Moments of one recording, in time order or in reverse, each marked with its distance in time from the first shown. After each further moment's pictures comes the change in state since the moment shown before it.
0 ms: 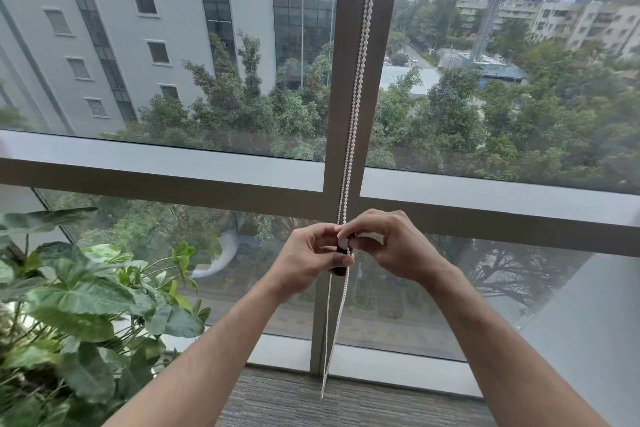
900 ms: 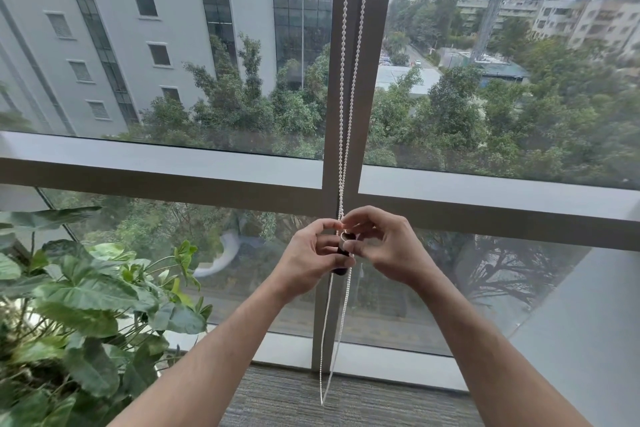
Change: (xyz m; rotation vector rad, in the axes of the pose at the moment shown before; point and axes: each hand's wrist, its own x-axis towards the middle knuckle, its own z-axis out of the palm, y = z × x) left_hand -0.007 -0.006 0.011 -0.009 0.032 -0.033; right_hand -0.017 0.013 0.020 0.260 0.139 0.090
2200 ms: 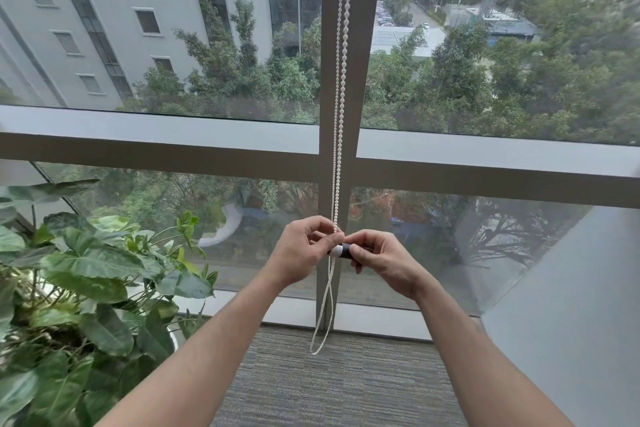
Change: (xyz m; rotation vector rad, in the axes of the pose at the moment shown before) left_hand -0.026 -0.031 -0.006 0.435 0.118 0.062; right_hand -0.060 0.065 0.039 0.577 -0.131 0.468
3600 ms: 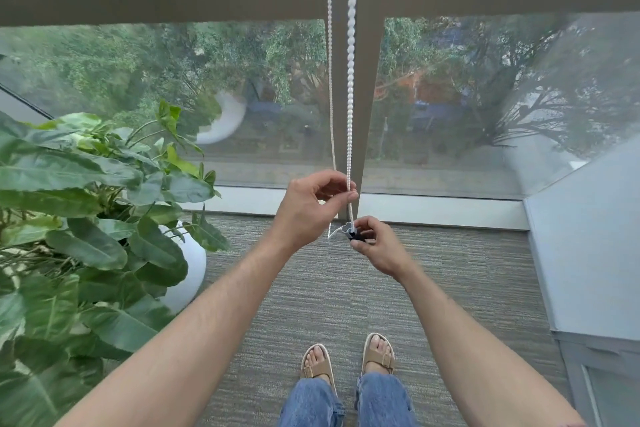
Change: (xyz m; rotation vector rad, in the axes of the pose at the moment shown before) left_hand -0.026 -0.173 0.050 0.090 -0.022 -0.110; right_hand 0.004 0.293 0.027 -0.261 0.140 0.414
